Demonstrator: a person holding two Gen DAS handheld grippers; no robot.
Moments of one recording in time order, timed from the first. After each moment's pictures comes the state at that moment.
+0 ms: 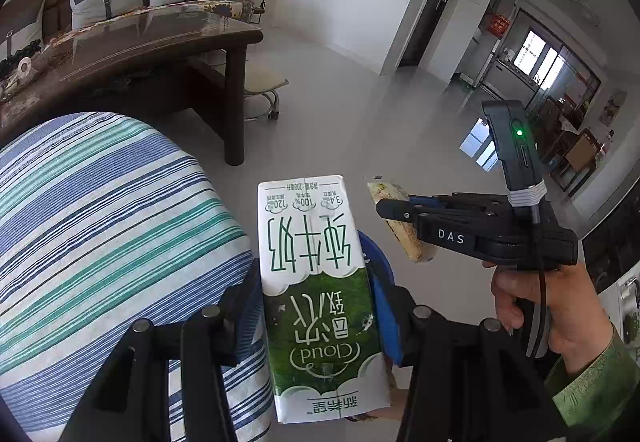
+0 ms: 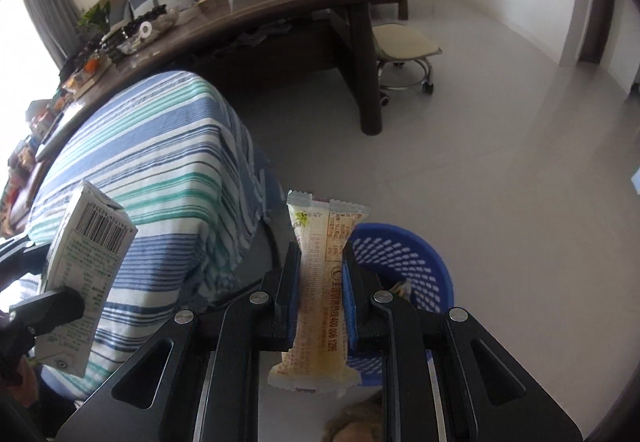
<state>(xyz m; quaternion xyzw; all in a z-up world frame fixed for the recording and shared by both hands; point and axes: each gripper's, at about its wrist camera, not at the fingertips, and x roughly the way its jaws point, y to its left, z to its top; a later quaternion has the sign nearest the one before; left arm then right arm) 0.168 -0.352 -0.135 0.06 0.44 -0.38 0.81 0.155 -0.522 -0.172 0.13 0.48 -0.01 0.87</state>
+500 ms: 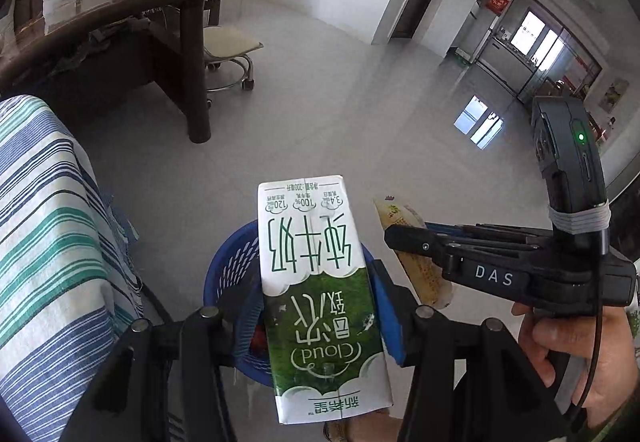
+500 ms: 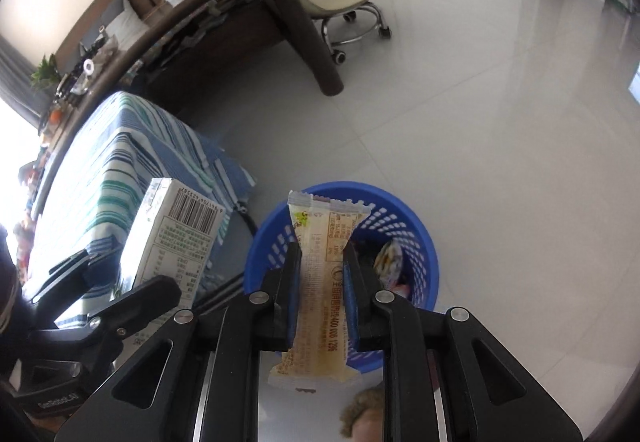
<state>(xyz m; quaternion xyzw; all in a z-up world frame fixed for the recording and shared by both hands) 0.195 -0.448 -0.224 0.07 0.48 -0.39 0.78 0.143 -0.600 -0.238 0.24 0.51 -0.05 0.83</state>
